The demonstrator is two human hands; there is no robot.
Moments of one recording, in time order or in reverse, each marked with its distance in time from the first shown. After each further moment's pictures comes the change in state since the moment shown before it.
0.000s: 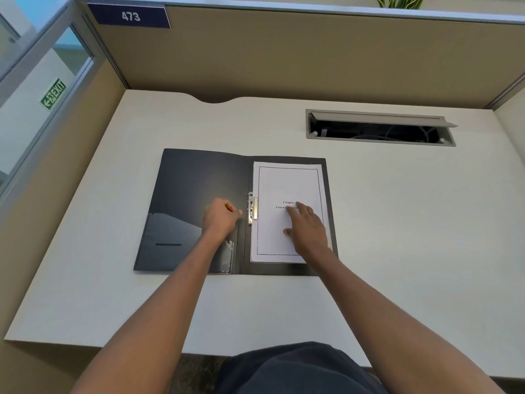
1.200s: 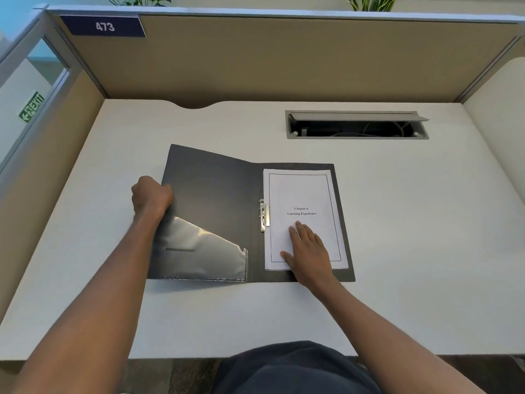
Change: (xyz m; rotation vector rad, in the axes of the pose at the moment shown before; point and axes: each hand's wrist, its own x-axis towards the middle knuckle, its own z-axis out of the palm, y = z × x) left_hand 0.042 0.007 -0.101 0.171 0.279 -0.176; right_hand -0.066 0.039 0.026 -0.055 -0.058 0.042
